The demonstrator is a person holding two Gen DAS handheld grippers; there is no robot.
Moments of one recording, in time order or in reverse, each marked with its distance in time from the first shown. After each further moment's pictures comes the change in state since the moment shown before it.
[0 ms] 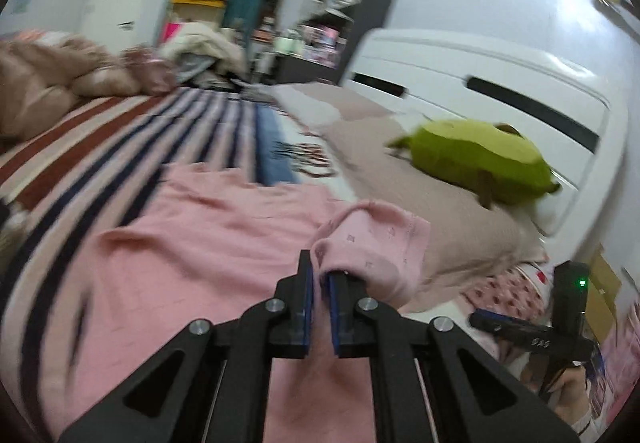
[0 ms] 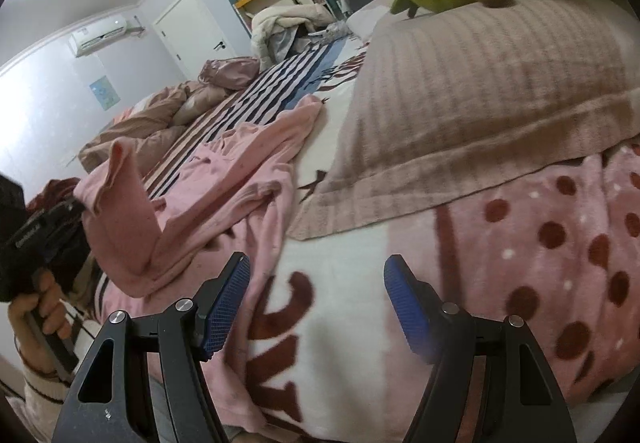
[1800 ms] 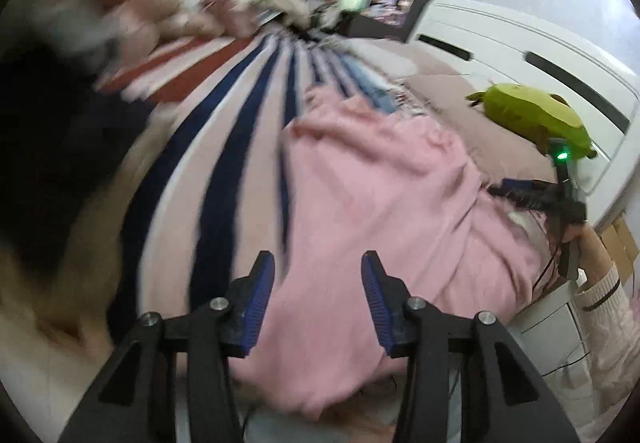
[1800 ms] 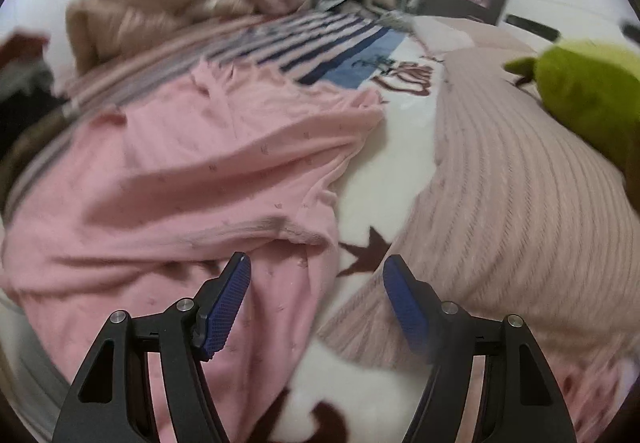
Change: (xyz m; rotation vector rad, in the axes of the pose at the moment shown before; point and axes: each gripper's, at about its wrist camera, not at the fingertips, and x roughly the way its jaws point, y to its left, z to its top) left arm -0.084 0.126 -0.059 -0.014 0.168 0.126; right arm 0.111 0.086 0.049 -0.518 0.195 -0.244
